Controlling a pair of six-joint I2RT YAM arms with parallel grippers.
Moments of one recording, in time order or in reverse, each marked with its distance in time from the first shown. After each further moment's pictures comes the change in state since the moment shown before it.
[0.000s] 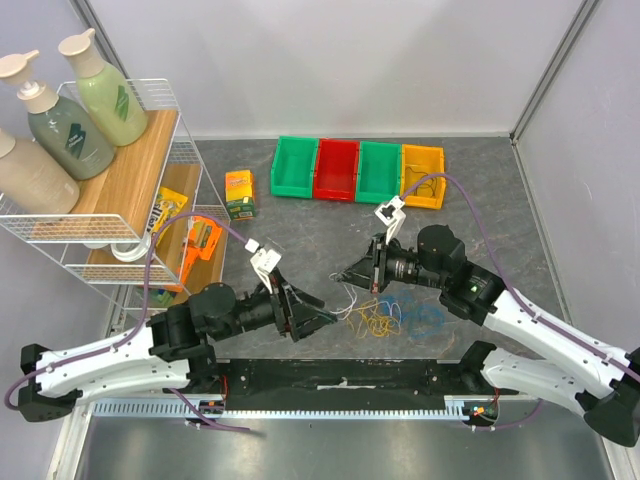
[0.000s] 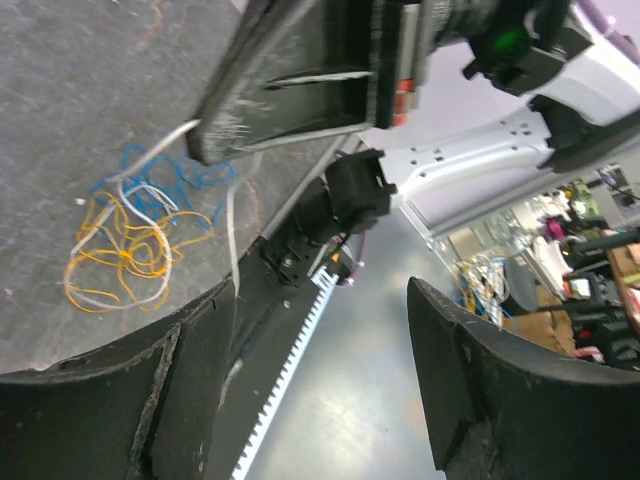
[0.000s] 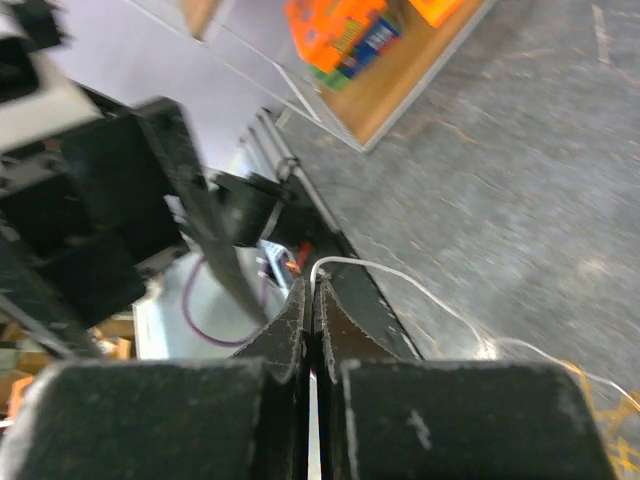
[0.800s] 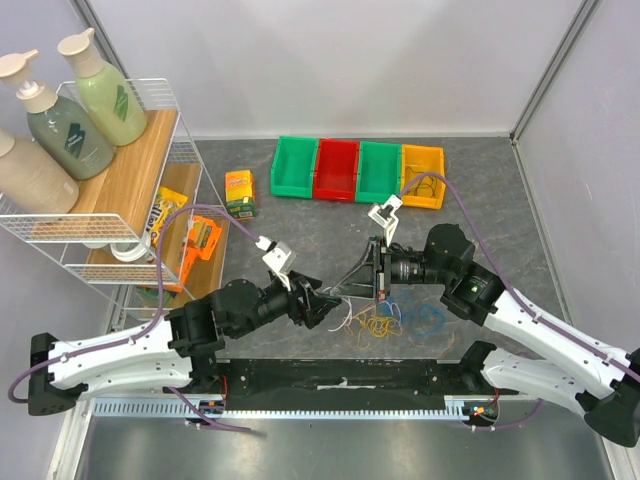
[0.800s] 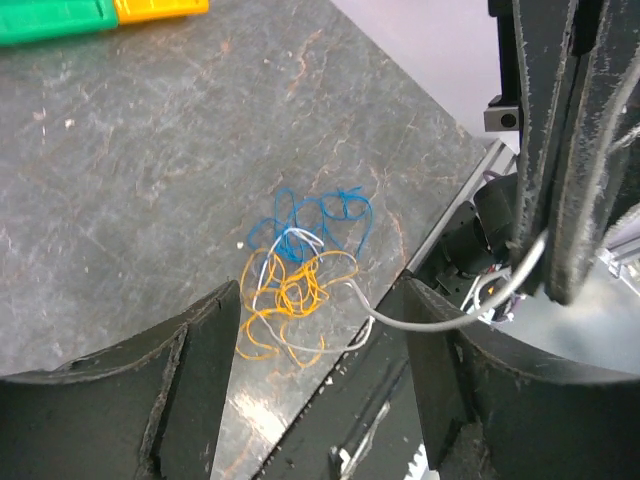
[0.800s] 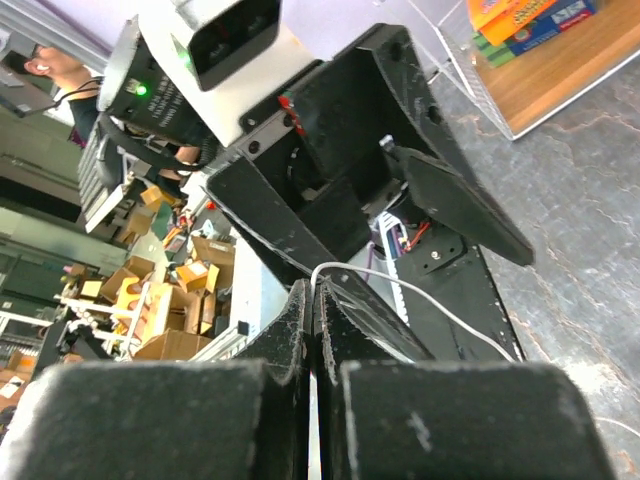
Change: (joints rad) left arm -0.001 0.118 0.007 0.039 -0.232 0.278; right arm 0.000 -0.005 0.001 0.201 -0.292 0.132
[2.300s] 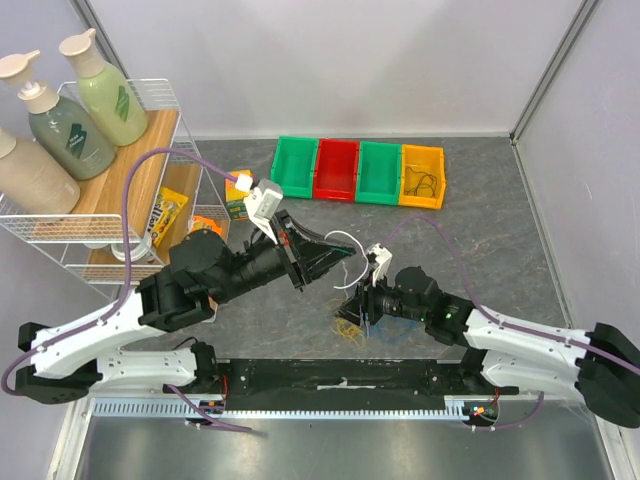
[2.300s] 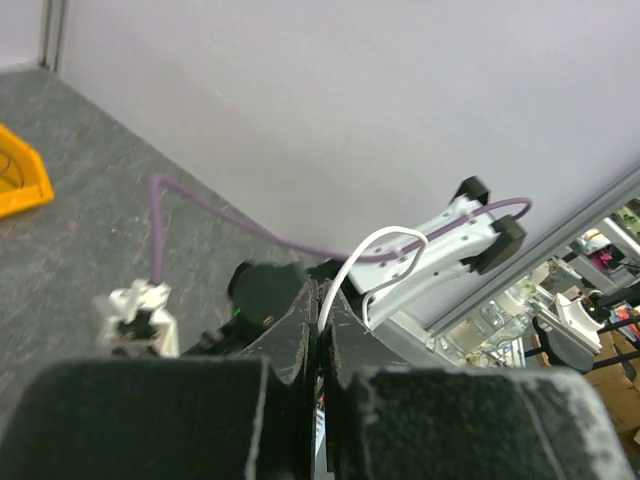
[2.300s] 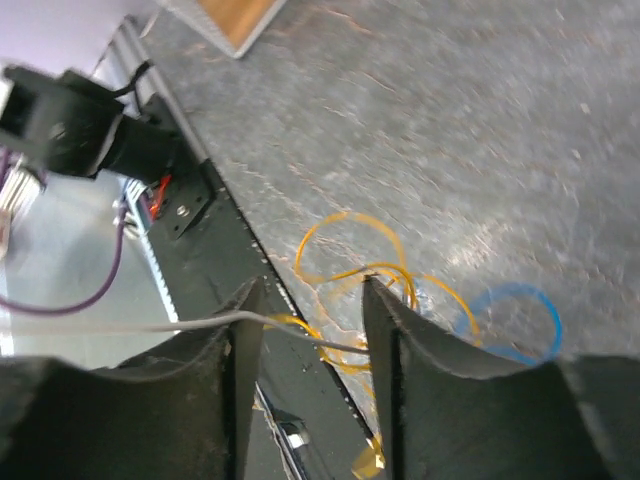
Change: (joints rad) left arm 0.001 0.219 0.562 -0.068 0.157 -0.030; right arm 0.140 0.031 -0.363 0.126 0.445 -0.270
